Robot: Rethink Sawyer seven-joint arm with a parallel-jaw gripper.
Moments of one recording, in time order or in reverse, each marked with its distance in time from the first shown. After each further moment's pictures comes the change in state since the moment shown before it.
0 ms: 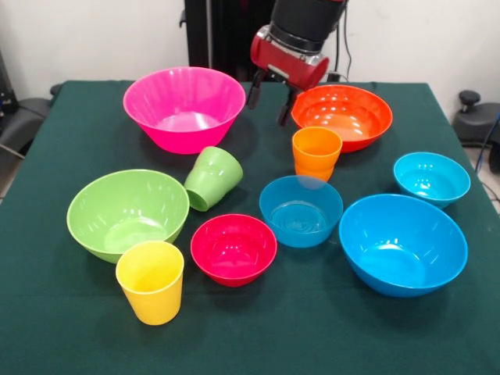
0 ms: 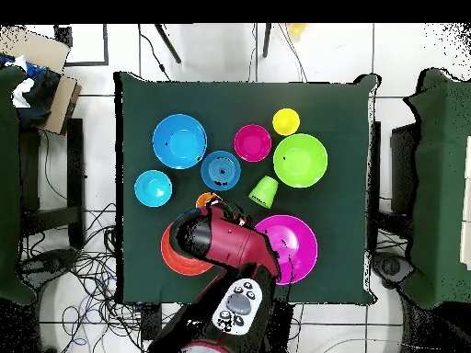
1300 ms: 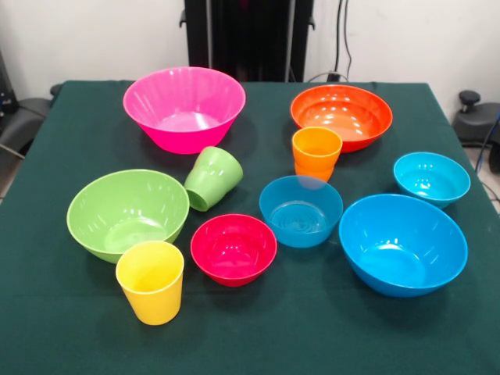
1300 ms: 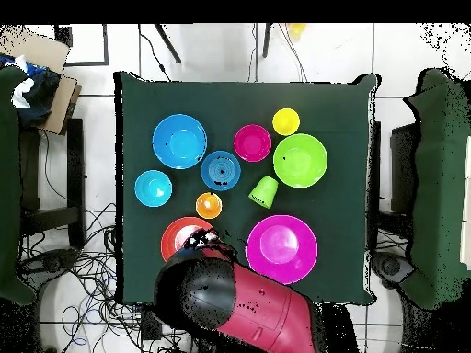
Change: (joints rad) arm -0.045 -0.538 -0.040 0.094 -0.040 0.541 0.000
